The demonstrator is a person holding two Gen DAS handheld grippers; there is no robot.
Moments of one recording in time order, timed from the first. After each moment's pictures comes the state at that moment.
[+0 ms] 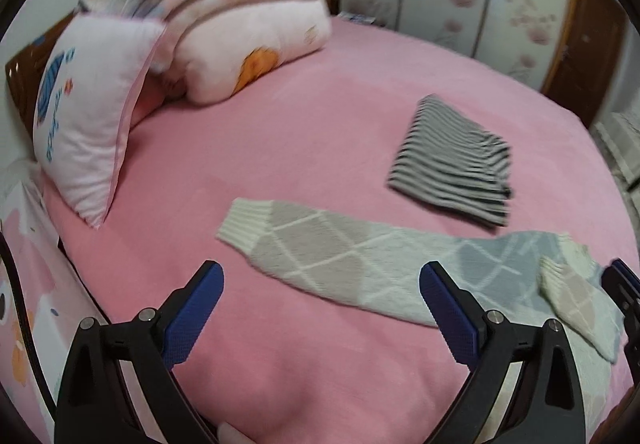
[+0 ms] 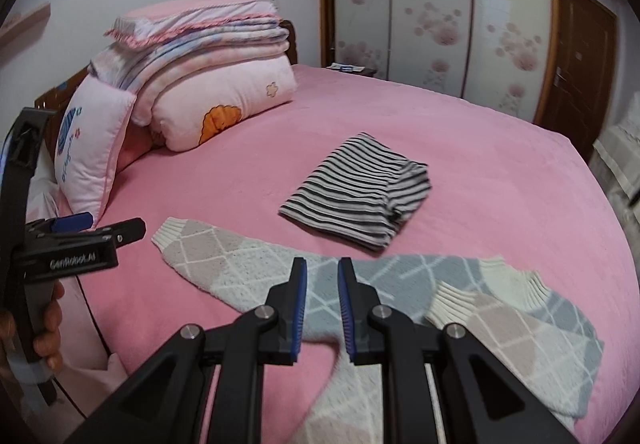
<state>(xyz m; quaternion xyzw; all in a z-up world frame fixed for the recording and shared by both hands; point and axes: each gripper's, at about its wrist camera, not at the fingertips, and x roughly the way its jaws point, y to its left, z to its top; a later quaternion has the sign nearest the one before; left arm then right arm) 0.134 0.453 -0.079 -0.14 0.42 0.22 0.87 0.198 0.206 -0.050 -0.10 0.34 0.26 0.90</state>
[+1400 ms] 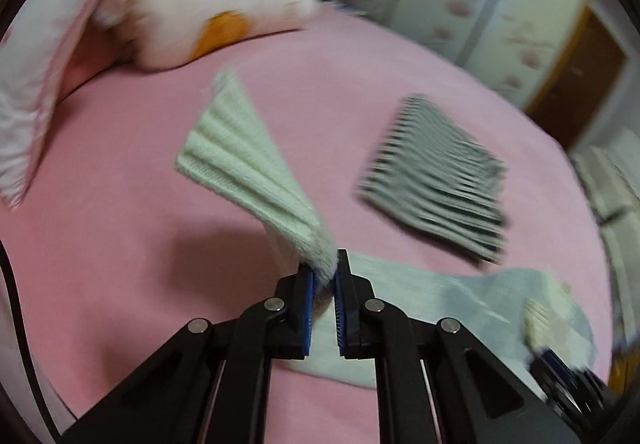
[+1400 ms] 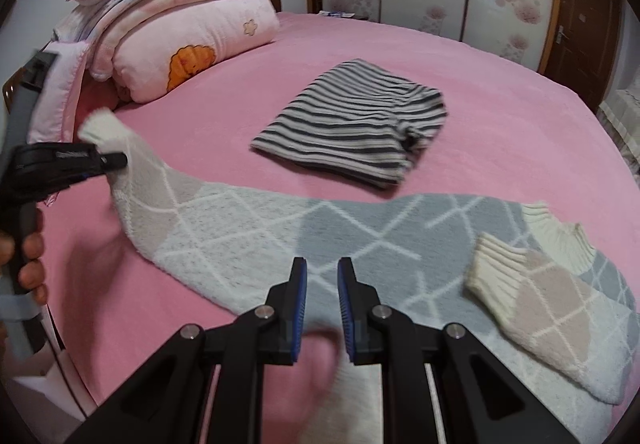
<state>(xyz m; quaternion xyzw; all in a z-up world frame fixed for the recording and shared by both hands) 0.209 0.435 -0.140 -0.21 0.40 0.14 0.88 0.243 0.199 -0.148 -0.09 0.41 0.23 0.88</state>
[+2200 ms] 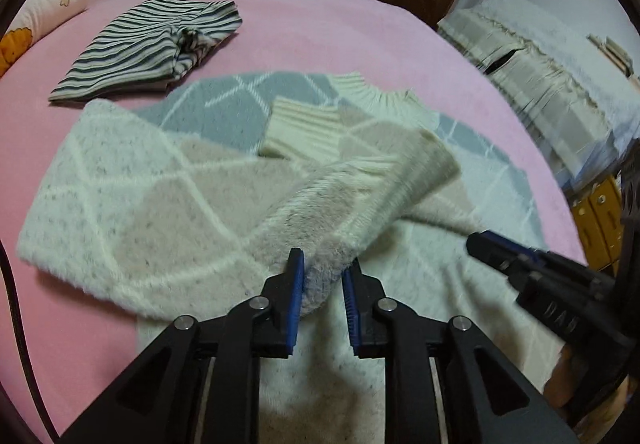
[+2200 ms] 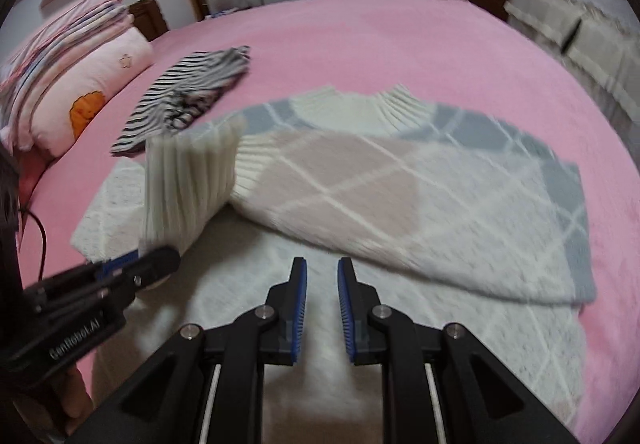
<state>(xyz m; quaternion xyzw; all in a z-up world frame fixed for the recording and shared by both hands) 0.219 0.125 -0.222 -0.12 0.47 -0.10 0.87 0.238 -0.042 -0.197 0.03 0.48 0.10 0.87</state>
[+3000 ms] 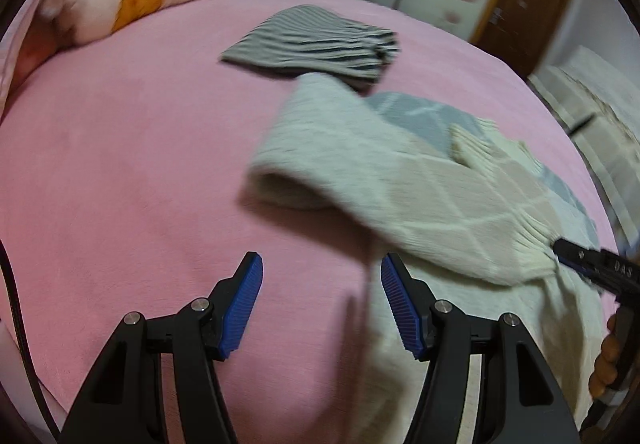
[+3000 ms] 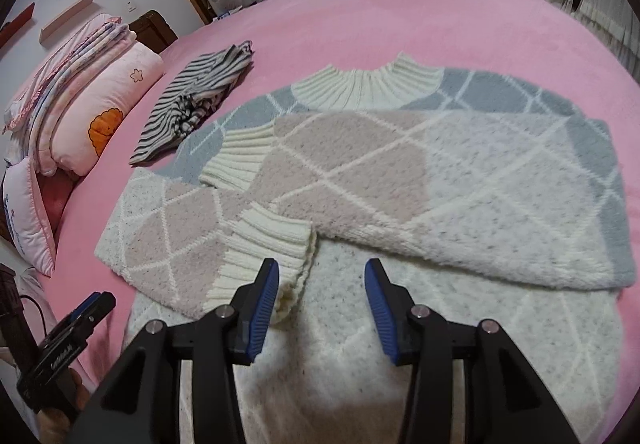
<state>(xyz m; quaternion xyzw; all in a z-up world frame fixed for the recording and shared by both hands) 0.145 0.258 -0.225 -0.17 0.44 0.08 0.88 0.256 -0.049 -0.216 0.10 0.51 0.16 0.84</state>
